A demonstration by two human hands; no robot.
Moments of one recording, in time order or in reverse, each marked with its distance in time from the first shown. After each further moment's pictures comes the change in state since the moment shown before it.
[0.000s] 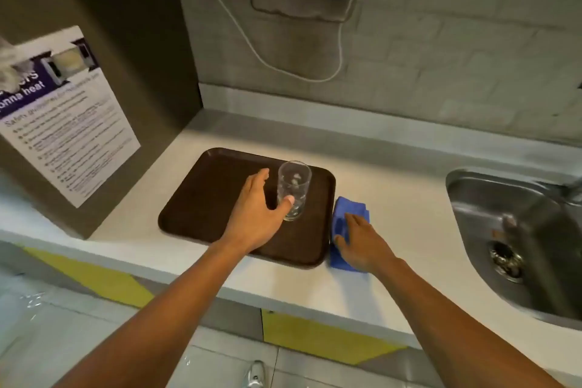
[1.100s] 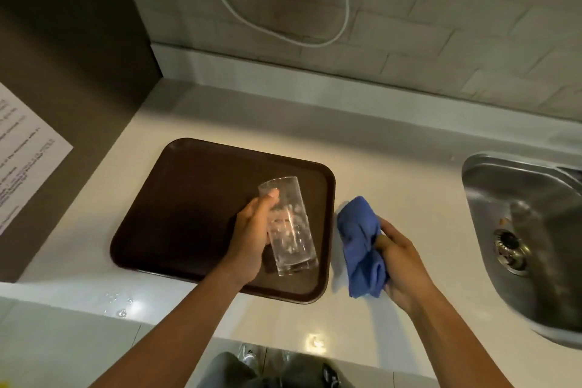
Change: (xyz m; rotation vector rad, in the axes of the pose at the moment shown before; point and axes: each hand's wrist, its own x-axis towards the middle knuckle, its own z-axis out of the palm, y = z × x) left_hand 0.058 -0.022 0.055 -0.932 -0.168 -0.595; right_hand 0.021 0.009 -0.033 1.515 0.032 0.474
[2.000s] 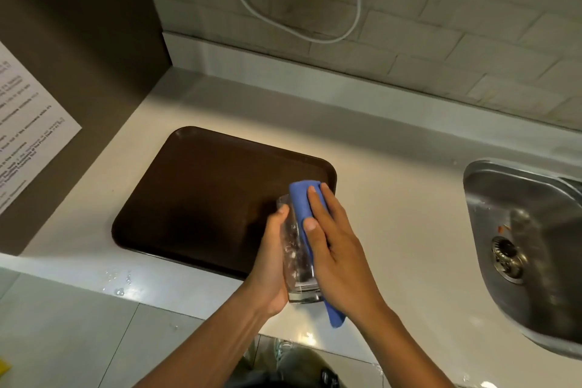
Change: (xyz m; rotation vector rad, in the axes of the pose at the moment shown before) left_hand -0.053 -0.024 0.032 -0.352 -0.237 -0.208; right_hand -0.054 0.003 0.087 -0.833 -0.162 -0.587
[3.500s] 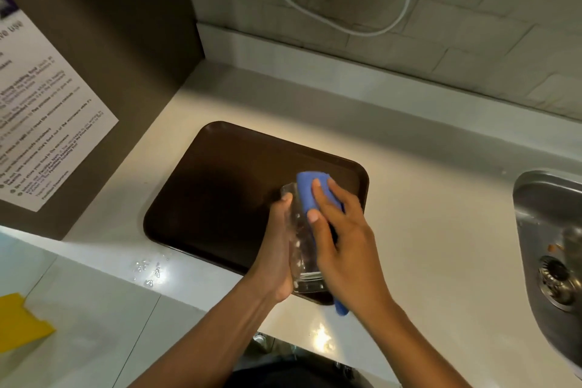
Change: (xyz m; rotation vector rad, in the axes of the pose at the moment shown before) left_hand 0.004 0.033 -0.016 -0.044 0.107 0.078; right_hand 0.033 -0.004 0.024 -0.064 0.083 -0.107
